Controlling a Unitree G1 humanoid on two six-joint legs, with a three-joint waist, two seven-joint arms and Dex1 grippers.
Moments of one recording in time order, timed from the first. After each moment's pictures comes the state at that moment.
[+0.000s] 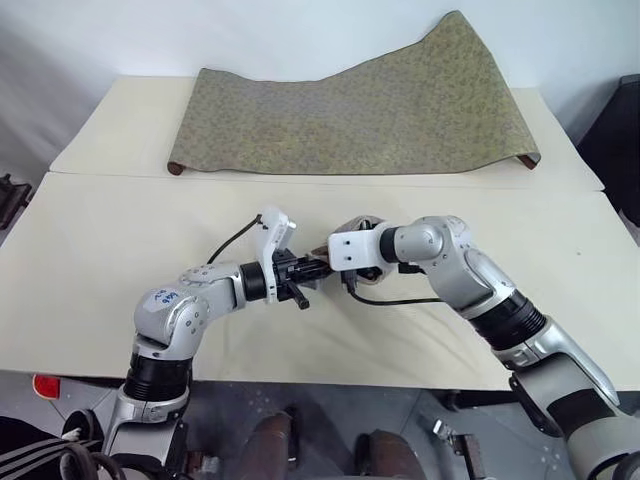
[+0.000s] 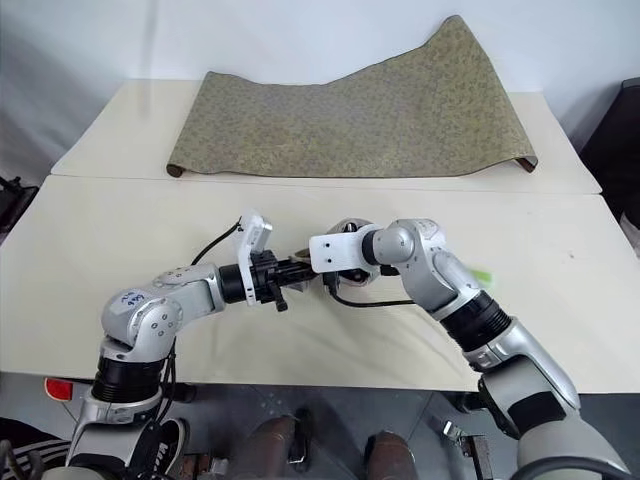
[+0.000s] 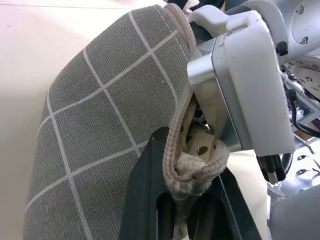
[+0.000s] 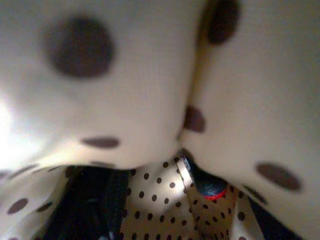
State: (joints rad) left arm -0.51 0.34 0.00 -0.26 -0.64 1.01 -0.57; right arm -0.86 -0.48 0.53 0.09 -0.40 0.28 0.95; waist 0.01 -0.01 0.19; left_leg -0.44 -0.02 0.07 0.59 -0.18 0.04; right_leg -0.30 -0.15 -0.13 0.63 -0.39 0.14
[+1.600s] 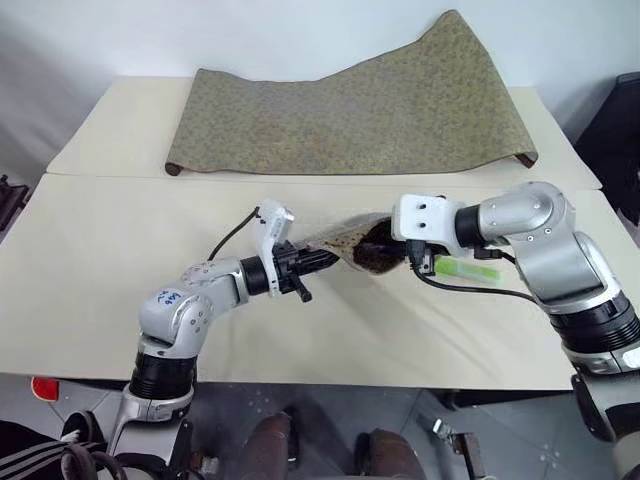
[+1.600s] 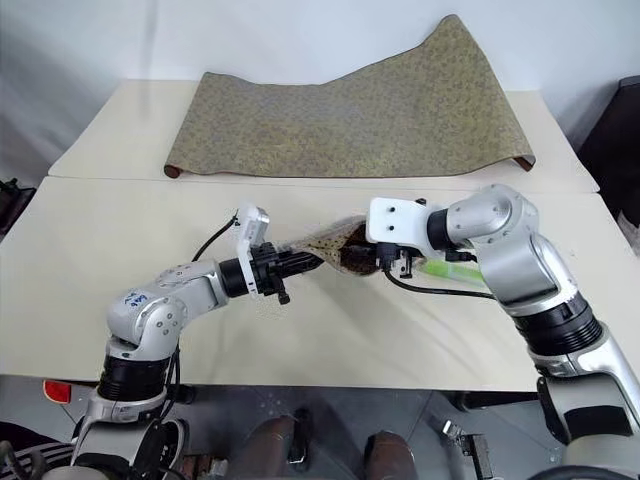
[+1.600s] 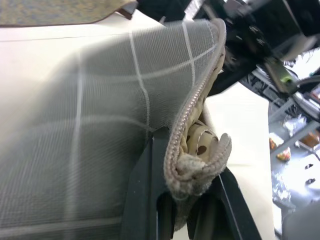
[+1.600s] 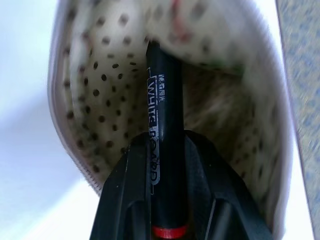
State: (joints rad) left arm -0.51 0.31 0.02 -0.21 -0.63 0.91 -0.57; right arm -0.79 -0.77 0.31 -0.18 -0.10 0.49 1.22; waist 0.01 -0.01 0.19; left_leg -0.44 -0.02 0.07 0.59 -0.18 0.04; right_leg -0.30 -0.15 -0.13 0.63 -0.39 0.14
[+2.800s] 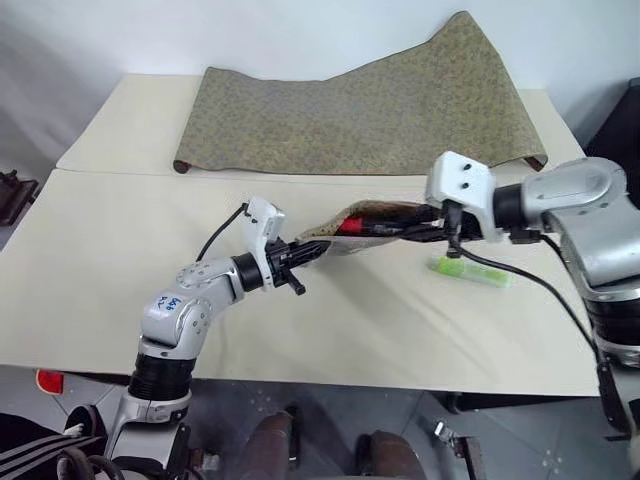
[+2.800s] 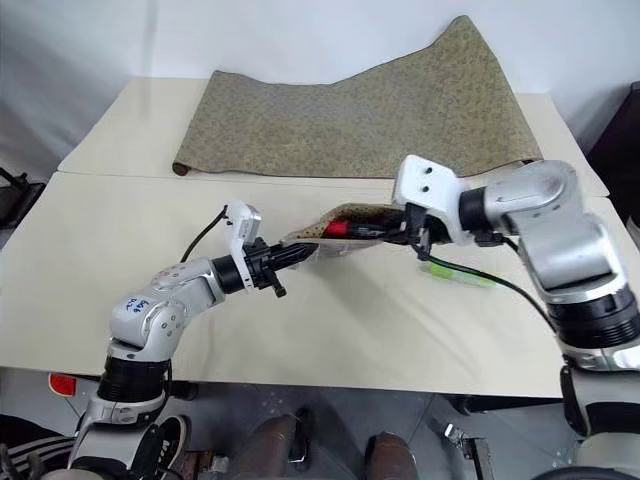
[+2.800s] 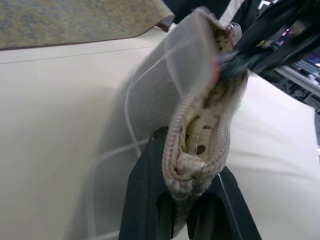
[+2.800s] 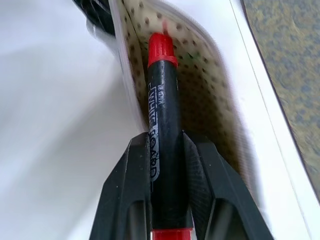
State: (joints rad) left arm -0.50 0.33 0.00 -0.17 -0.54 0.77 -0.56; right arm -0.84 -0.88 0.16 -0.20 0.18 0.70 1.25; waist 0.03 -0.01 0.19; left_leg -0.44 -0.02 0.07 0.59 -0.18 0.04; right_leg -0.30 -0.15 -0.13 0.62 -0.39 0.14
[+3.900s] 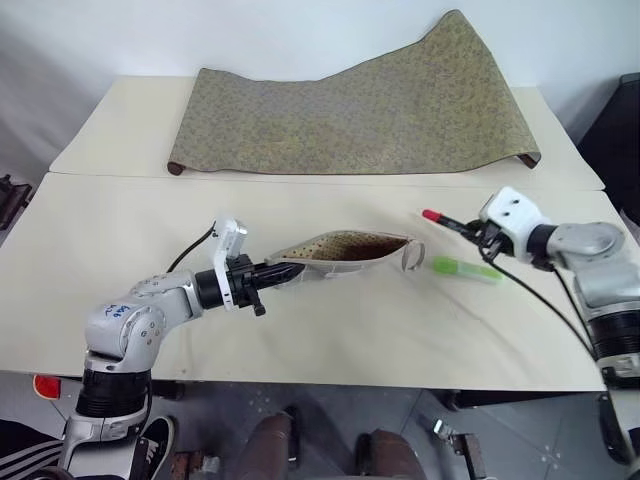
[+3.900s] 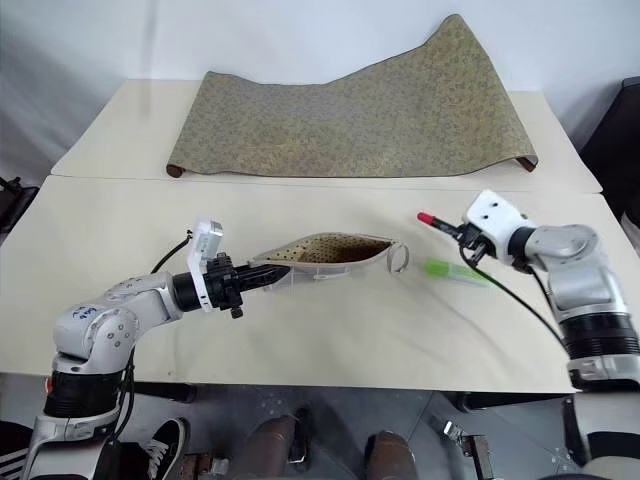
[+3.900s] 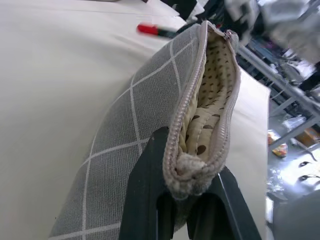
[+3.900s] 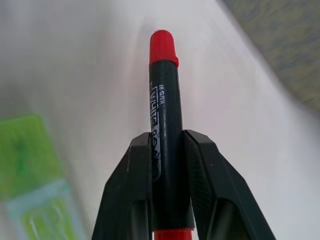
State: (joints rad) left arm -0.40 0.51 0.11 -0.22 -0.74 0.93 -0.72; right arm -0.65 -0.79 0.07 0.50 -0.02 0.15 0.86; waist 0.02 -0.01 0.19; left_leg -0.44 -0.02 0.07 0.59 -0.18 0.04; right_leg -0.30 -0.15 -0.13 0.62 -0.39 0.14
